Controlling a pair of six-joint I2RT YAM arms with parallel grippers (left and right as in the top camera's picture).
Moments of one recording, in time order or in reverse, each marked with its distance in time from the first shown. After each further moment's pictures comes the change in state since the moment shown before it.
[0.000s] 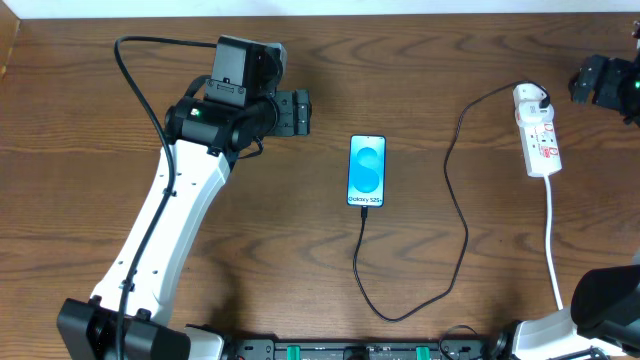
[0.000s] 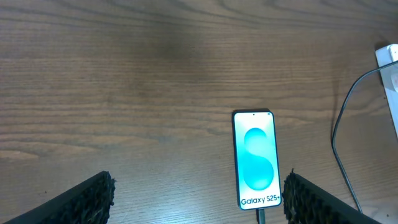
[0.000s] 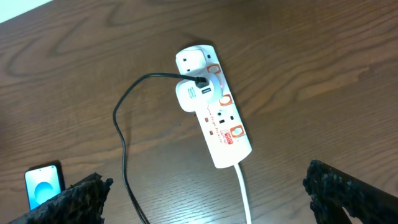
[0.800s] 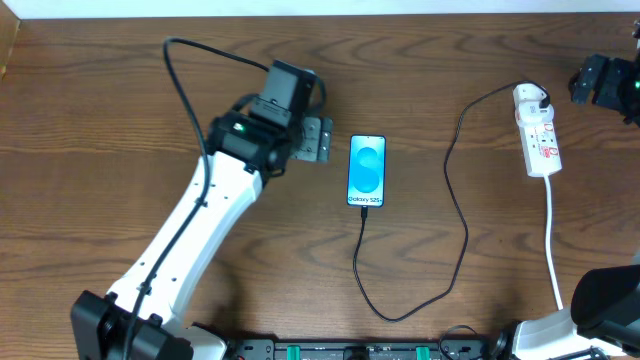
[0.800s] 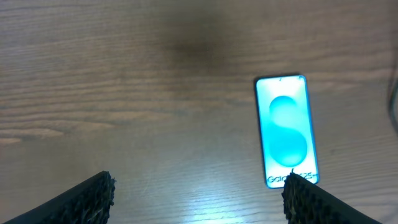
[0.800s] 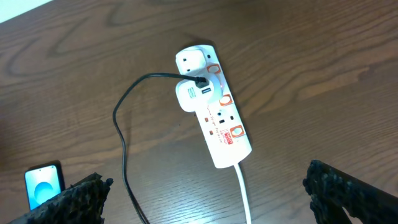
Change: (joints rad) left arm -0.191 0.000 -0.056 -0.060 -0.263 0.000; right arm 0.000 0.000 0.000 0.000 0.000 0.000
